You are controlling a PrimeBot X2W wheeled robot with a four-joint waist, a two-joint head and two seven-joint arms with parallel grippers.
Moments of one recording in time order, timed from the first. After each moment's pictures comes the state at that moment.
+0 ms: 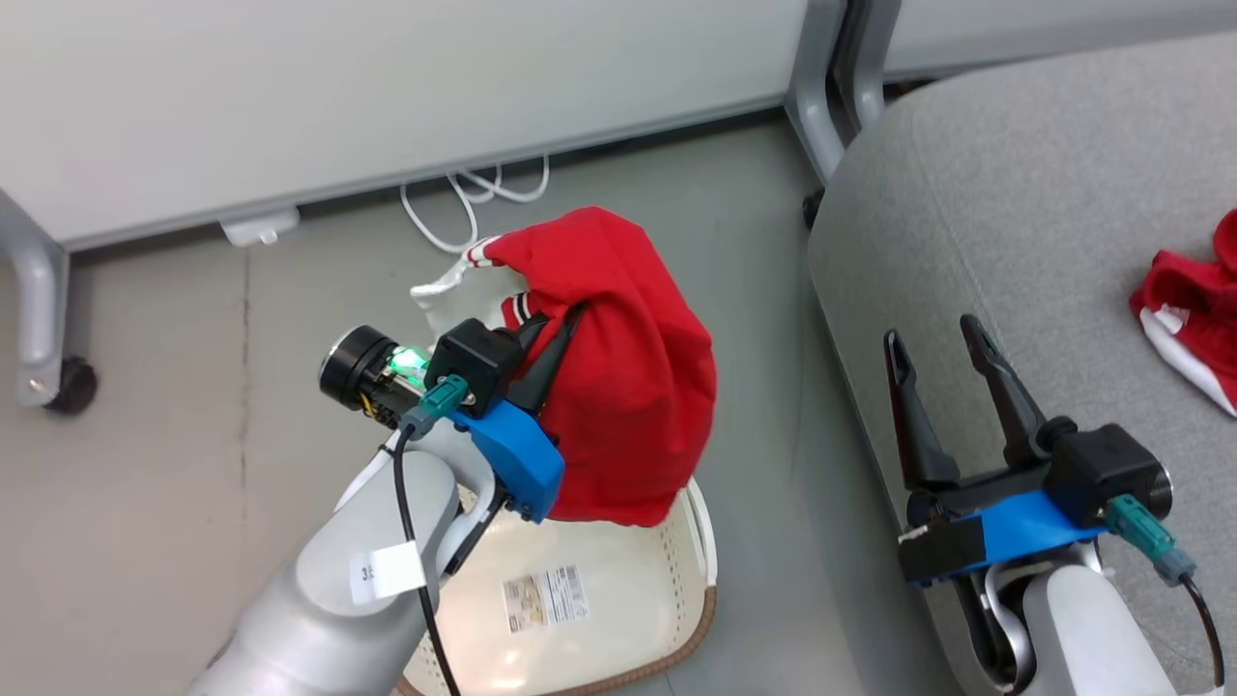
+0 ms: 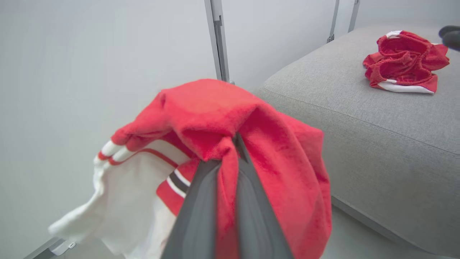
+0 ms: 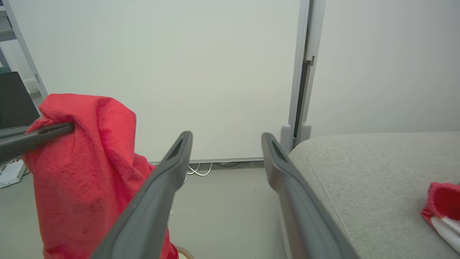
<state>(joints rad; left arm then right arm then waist) -0.70 0.17 -0.76 0.72 -0.42 -0.12 -0.26 -0.26 -0.05 0.06 0.21 0.11 0.13 -0.26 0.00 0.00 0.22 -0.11</state>
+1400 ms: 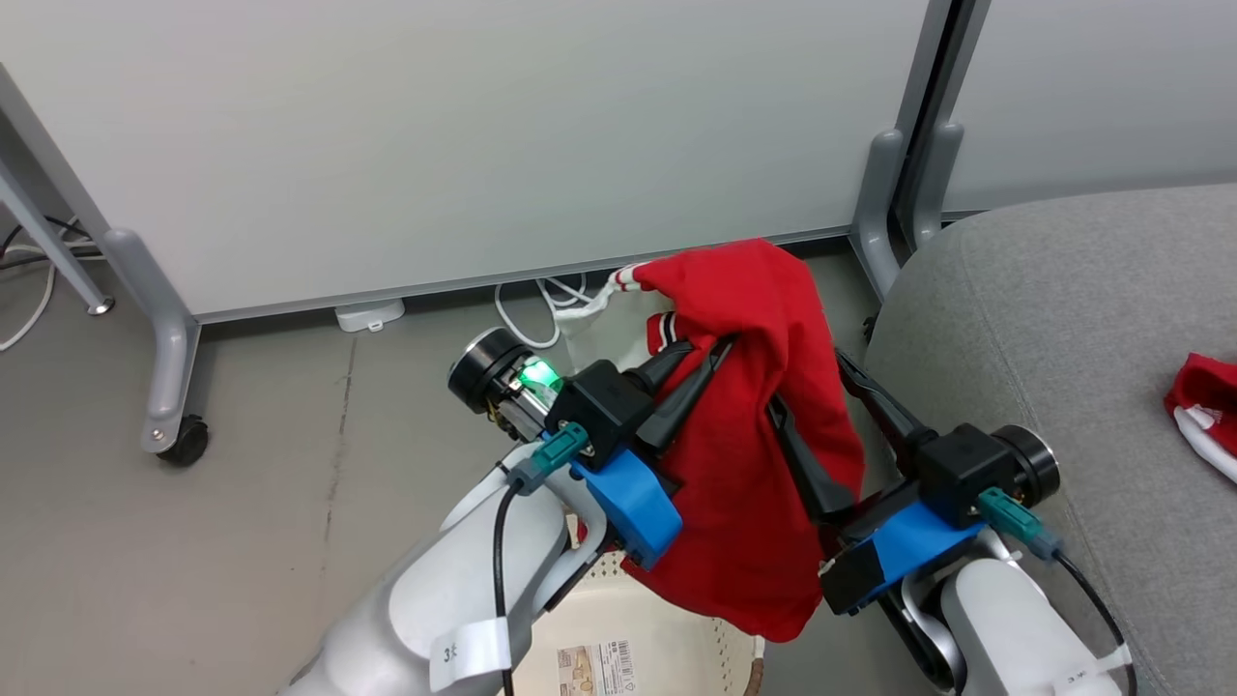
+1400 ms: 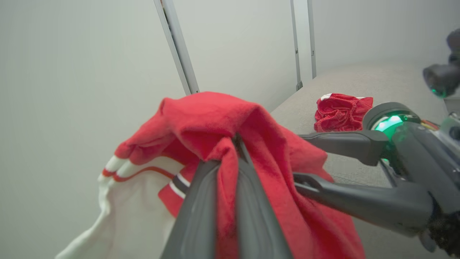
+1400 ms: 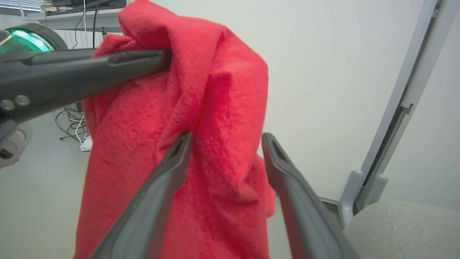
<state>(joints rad) -0.66 0.11 -0.85 0.53 -0.39 -0.13 -0.26 -0.33 -0.12 0.31 0.34 0.14 0.13 -0.26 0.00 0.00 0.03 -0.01</state>
